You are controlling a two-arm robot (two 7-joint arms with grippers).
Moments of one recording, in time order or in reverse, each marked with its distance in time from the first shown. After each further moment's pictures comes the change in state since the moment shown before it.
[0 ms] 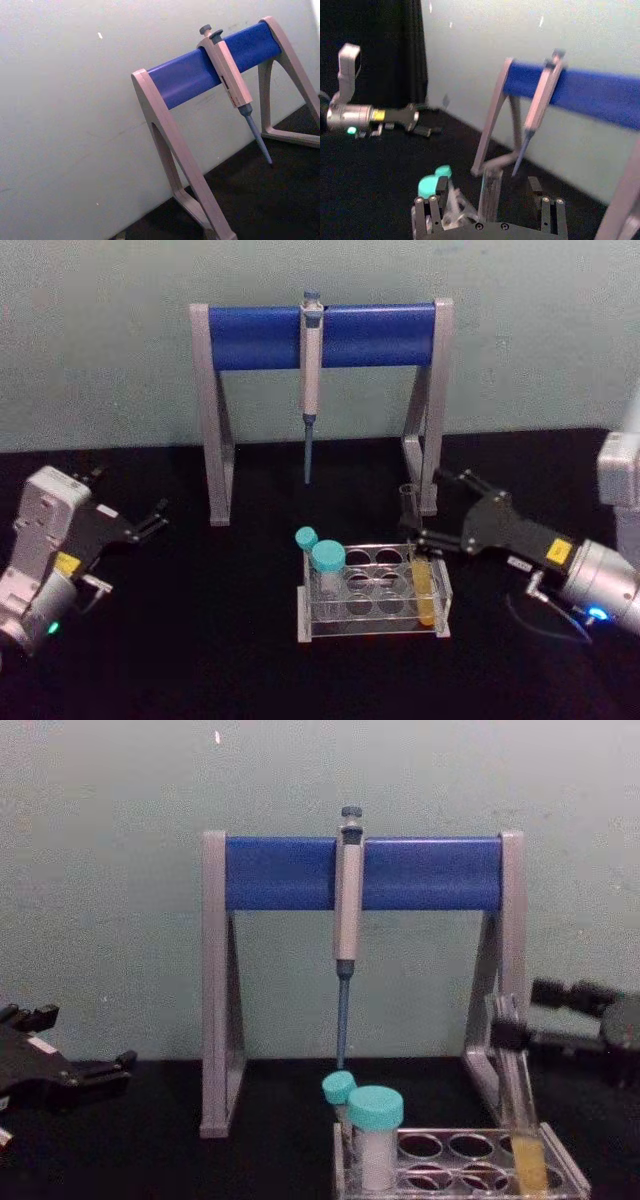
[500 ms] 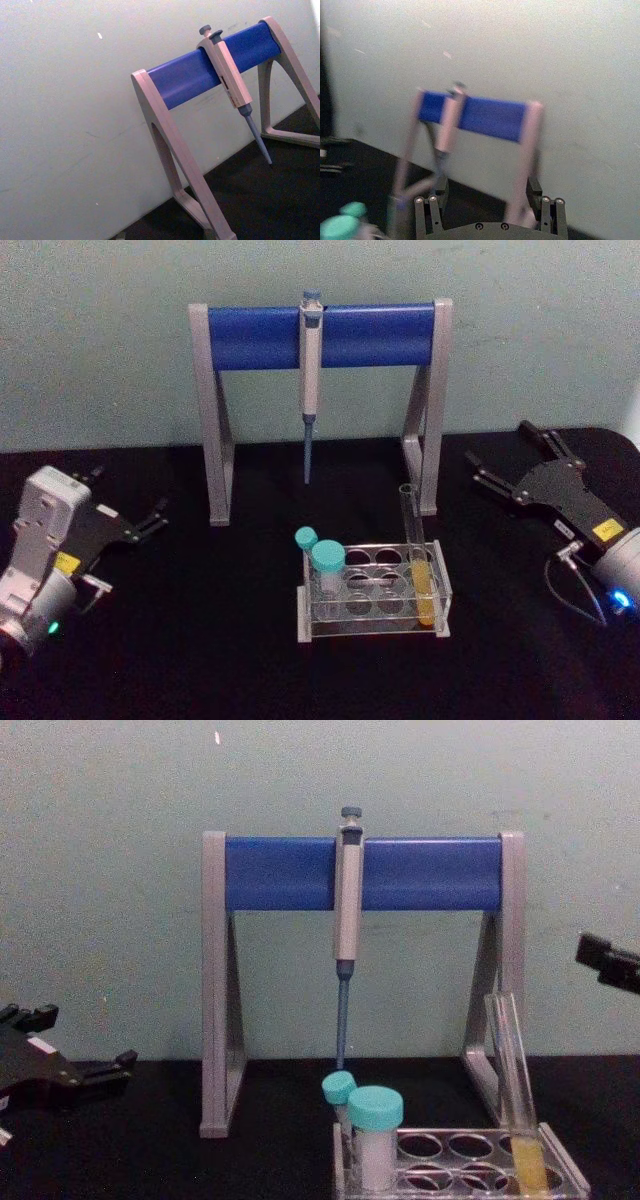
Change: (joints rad) left arm 0.000 0.000 0.000 0.000 0.000 0.000 0.000; right arm -0.132 -0.058 0.160 -0.102 -0.071 -0.069 -0.294
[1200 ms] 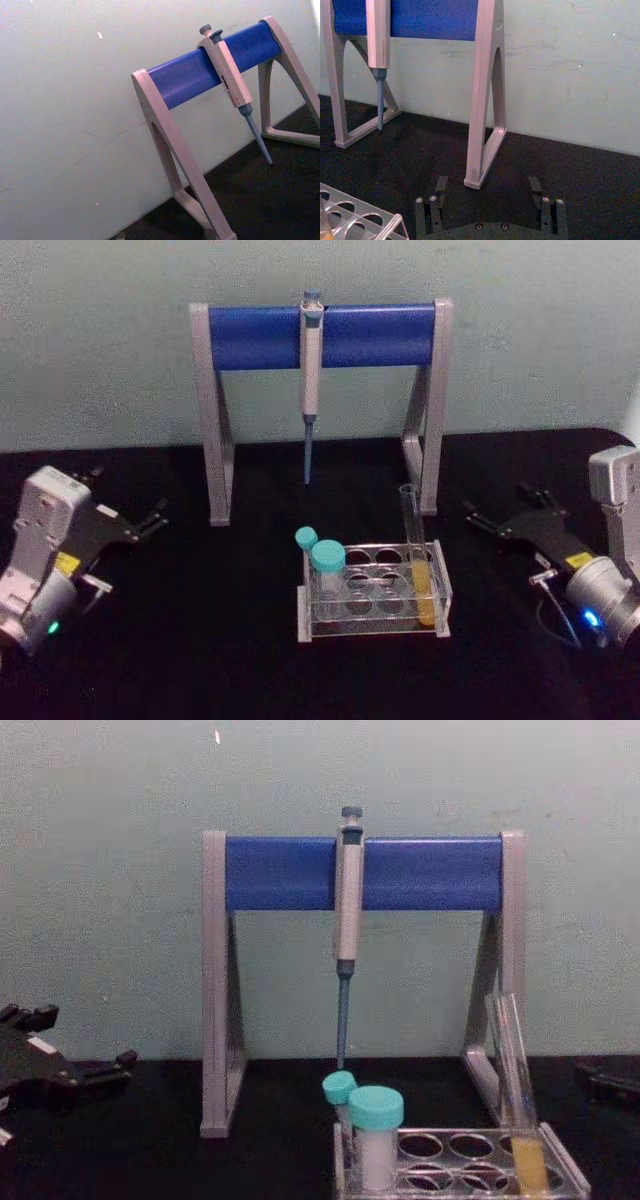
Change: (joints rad) left arm 0.000 0.000 0.000 0.000 0.000 0.000 0.000; right arm 0.038 -0.100 -0.004 0.136 -0.123 0.247 -0.179
